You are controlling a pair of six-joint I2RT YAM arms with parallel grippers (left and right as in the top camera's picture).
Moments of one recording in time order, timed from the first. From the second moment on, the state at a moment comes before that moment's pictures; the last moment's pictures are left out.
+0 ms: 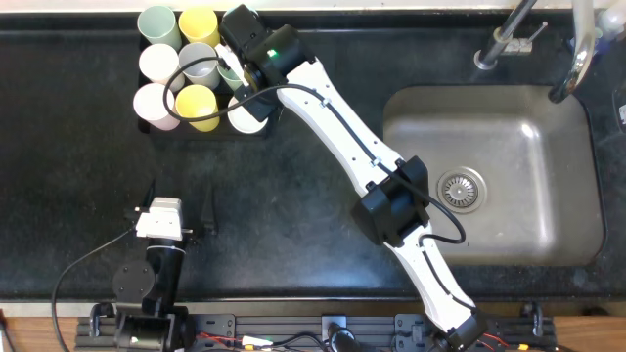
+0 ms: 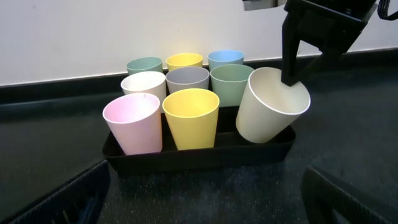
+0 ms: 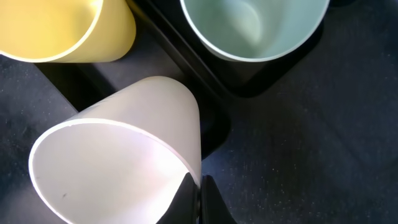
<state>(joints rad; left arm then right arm) -0.06 0.01 0.01 -0.08 0.03 0.06 0.69 2.48 2.59 -1.35 -0.03 -0.12</state>
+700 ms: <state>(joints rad) -0.06 0.01 0.01 -0.08 0.03 0.06 0.69 2.52 2.59 -1.36 -0.04 -0.14</state>
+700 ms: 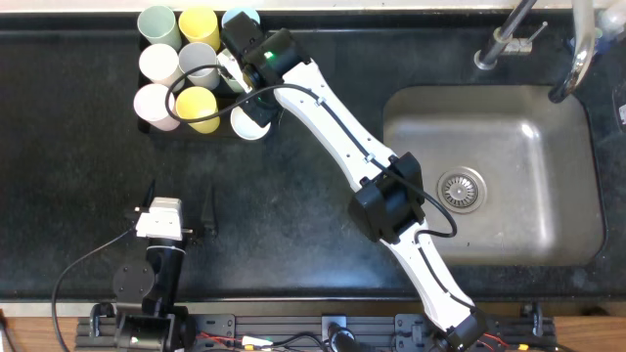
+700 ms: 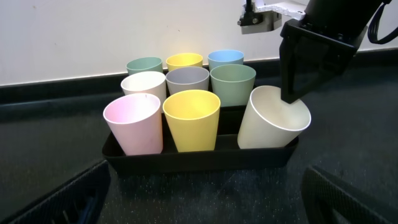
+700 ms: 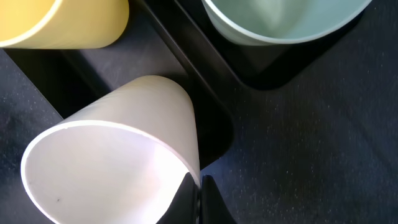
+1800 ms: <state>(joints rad) -0.06 0.01 0.01 -0.08 0.03 0.06 0.22 2.05 2.64 -1.48 0.05 0.16</state>
